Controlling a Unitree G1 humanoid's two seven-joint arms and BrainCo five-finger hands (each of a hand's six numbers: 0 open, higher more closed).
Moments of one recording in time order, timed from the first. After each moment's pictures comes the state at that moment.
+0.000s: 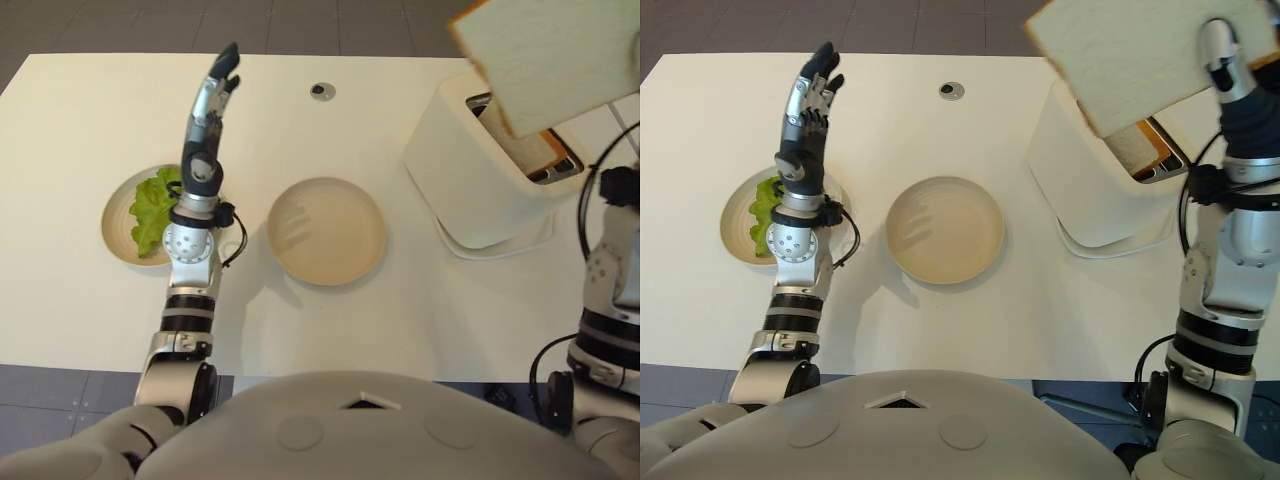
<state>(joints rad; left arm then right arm) -0.22 0.17 0.10 0.23 0.03 -0.79 -0.14 -0.09 -0.52 -0.25 -0.42 0.34 -0.29 0.22</state>
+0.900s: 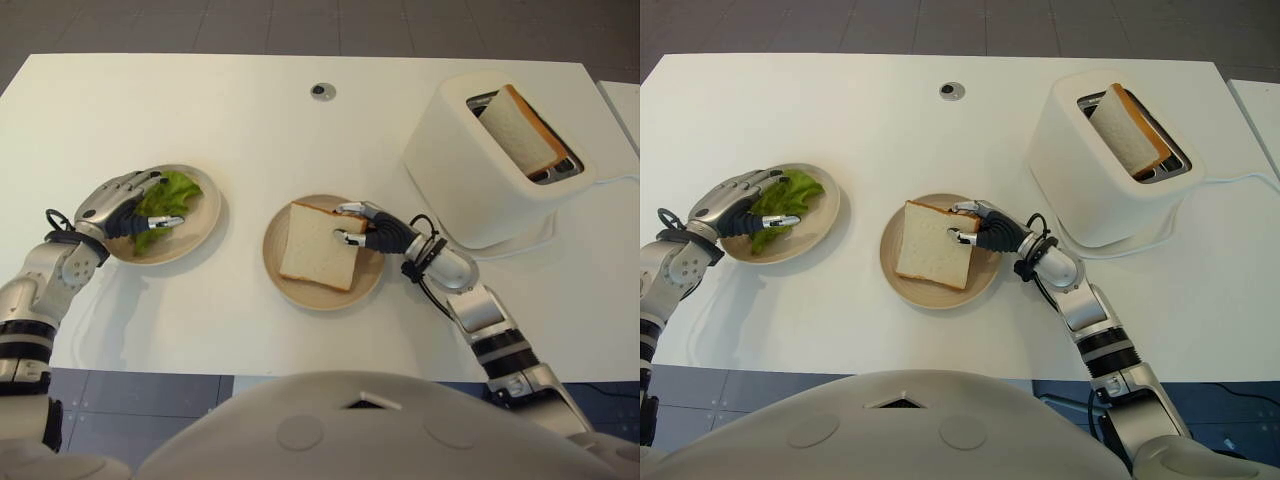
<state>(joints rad) -0.04 0.86 -0.02 0.47 0.74 -0.46 -0.02 -0.01 -0.38 0.30 0.06 -0.16 -0.33 0.42</state>
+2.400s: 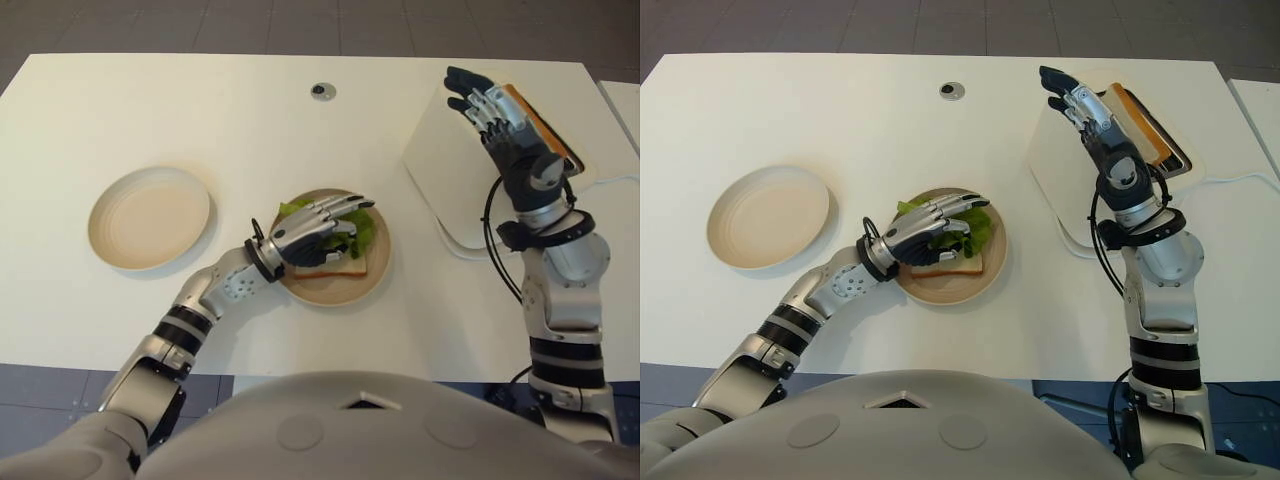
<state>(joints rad) -0.15 0.33 -0.45 0.30 0.72 -0.79 0.05 0.05 -0.46 -0.17 -0.34 0.22 -0.33 0.45</state>
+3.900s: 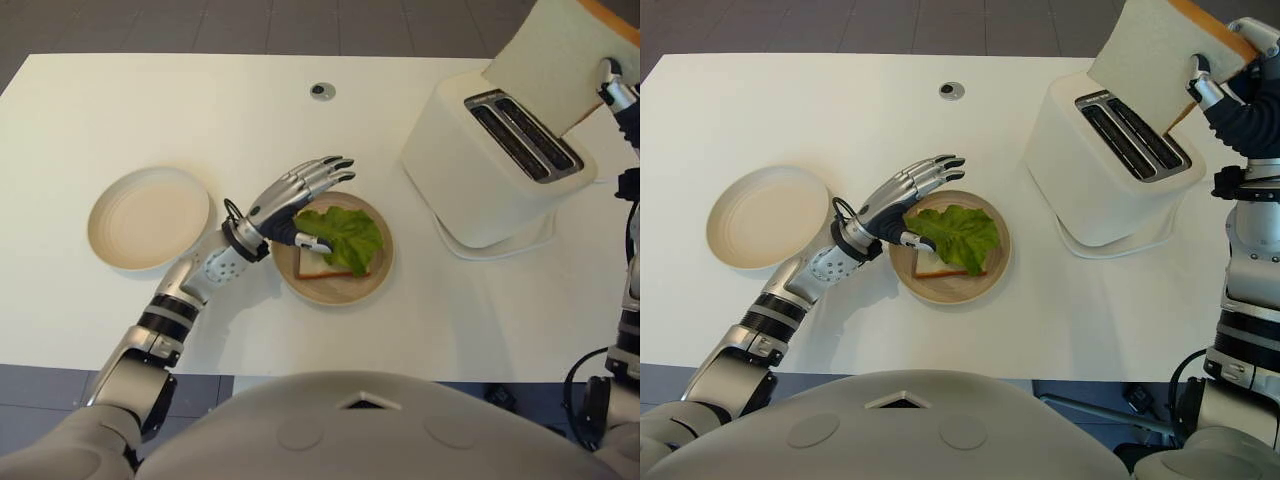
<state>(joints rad) -0.20 0.38 -0.32 0.27 0.57 -0.82 0.12 -0.08 -0.68 -0.40 -0.14 -0.15 -0.43 0.02</state>
